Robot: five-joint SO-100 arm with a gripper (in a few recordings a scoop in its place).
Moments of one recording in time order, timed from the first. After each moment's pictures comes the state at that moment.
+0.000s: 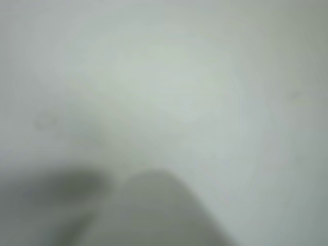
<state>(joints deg) -3.5 188.6 177.2 74.0 -0.7</state>
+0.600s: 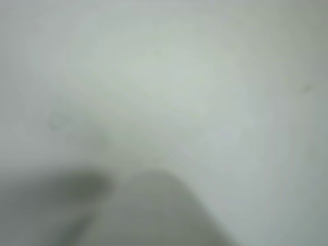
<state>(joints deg) -4.6 188.6 177.2 74.0 0.8</state>
